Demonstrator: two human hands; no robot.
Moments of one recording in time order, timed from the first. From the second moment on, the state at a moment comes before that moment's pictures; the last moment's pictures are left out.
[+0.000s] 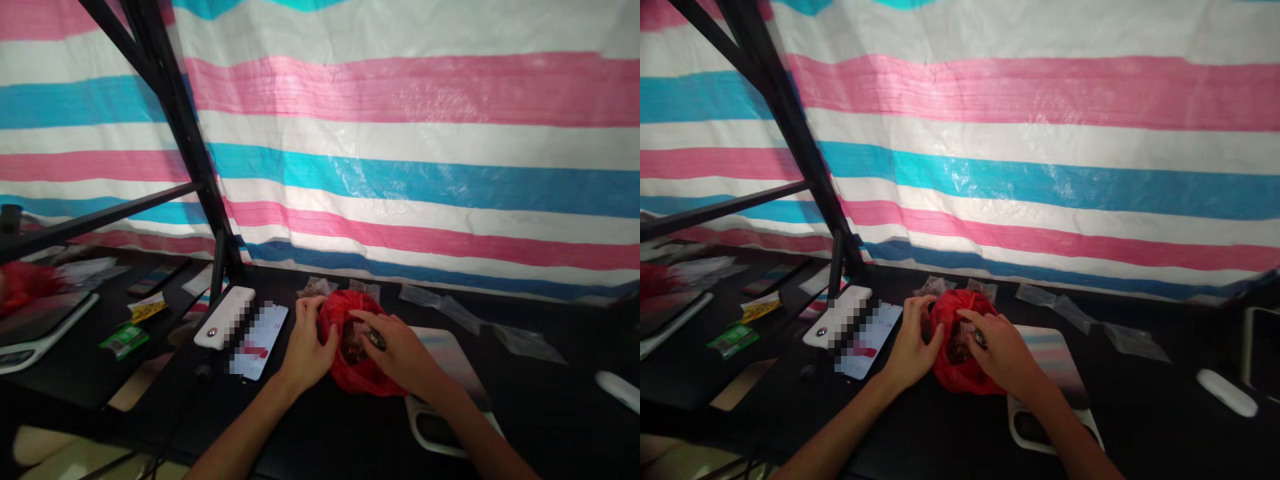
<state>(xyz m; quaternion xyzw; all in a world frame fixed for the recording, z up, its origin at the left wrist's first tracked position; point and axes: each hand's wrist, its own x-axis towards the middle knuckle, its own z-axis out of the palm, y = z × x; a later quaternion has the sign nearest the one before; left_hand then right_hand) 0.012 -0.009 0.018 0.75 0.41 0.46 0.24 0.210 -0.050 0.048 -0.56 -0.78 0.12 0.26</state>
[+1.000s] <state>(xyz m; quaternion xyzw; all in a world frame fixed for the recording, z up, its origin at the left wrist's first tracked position) 0.012 -0.014 0.021 0.84 0.38 0.35 0.19 0.211 -0.055 0.059 -0.60 -0.74 0.14 0.28</state>
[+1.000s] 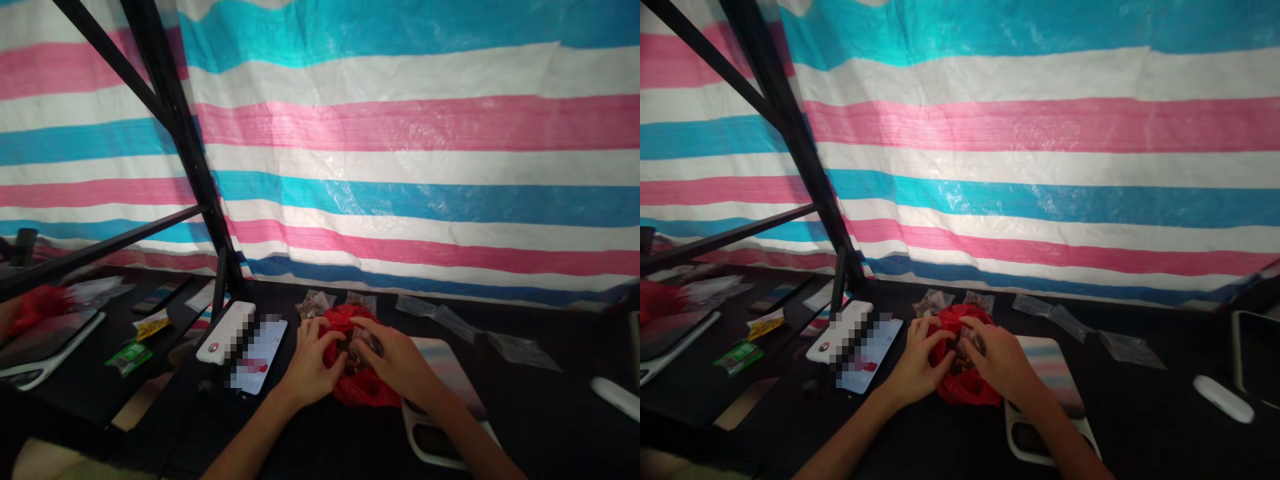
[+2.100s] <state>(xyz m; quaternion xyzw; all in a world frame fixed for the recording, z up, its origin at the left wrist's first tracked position) 0.011 -0.012 0.017 0.79 0.30 0.49 0.22 0.270 -0.047 0.074 -0.54 -0.65 0.24 0.48</state>
